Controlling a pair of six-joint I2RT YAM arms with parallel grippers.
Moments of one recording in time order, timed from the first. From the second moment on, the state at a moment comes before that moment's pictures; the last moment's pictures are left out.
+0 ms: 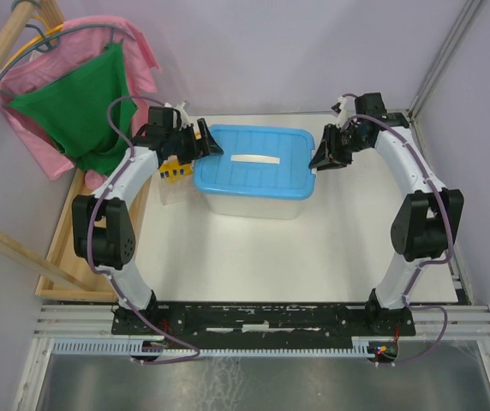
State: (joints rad) left arm -0.16 1.76 1.43 -0.37 0.49 -0.42; right arm 0.10 1.83 1.69 -0.93 -0.65 0.22
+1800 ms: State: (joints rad) left arm -0.34 1.71 1.83 -0.78 -0.18 -0.33; right arm 0.27 1.81 2.20 -1.17 -0.07 0.15
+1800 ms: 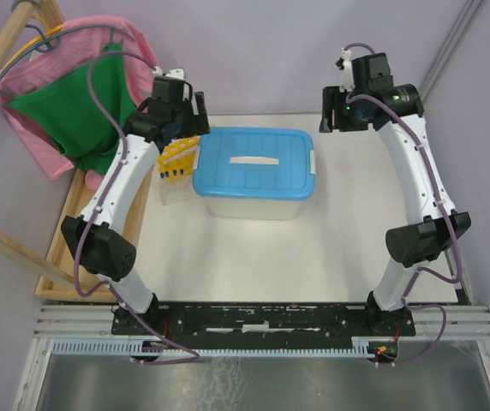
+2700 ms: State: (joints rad) left arm -0.05 1.51 1.39 -0.37 0.08 -0.17; right arm -0.02 1.79 1.95 -0.98 -0.10 0.11
